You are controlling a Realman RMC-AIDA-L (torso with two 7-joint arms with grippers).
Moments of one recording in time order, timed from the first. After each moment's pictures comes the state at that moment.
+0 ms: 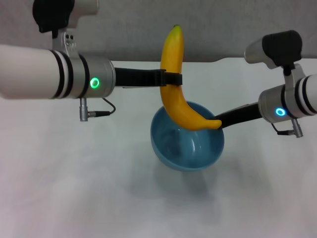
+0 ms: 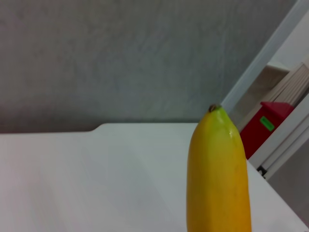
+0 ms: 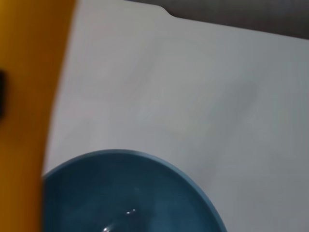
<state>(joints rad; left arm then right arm) -0.59 -2.03 -1.64 -1.26 2.10 -0.90 0.25 0.85 2.02 -1.19 -0.59 -2.26 -0.95 2.34</state>
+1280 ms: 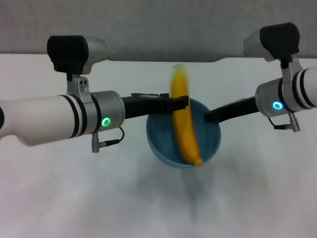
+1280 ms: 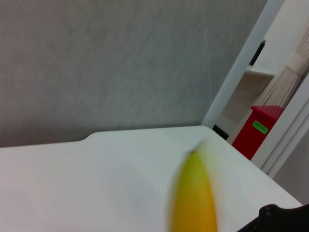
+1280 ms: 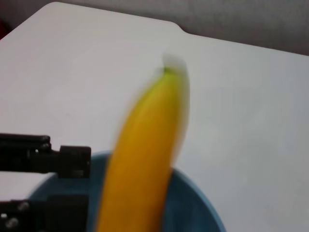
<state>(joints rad) -0.51 -2.04 -1.43 -1.11 1.77 -0.60 0.69 0.87 2.01 -1.20 -0.59 -2.24 -0.96 2.35</state>
